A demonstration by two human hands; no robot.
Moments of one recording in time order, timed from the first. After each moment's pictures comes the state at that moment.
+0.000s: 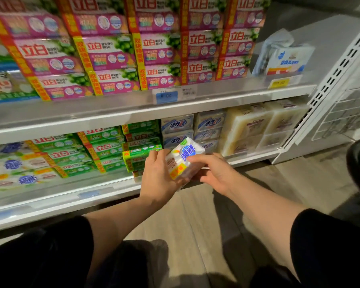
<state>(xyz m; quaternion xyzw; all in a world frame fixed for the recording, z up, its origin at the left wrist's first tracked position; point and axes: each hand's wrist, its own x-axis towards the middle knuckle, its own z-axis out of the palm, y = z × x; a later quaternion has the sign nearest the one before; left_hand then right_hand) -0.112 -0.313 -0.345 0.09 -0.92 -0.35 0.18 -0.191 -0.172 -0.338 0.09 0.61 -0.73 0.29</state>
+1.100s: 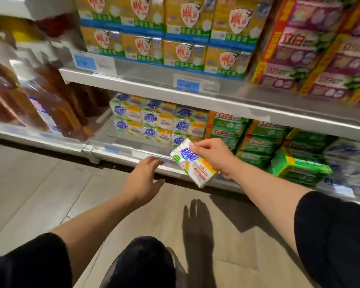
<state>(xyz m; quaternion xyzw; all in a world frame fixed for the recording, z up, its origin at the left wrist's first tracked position) 0.134 -0.621 -0.376 0.30 -0.92 -0.25 0.07 -0.045 -0.517 -0.326 -0.30 0.79 -0.42 0.34</state>
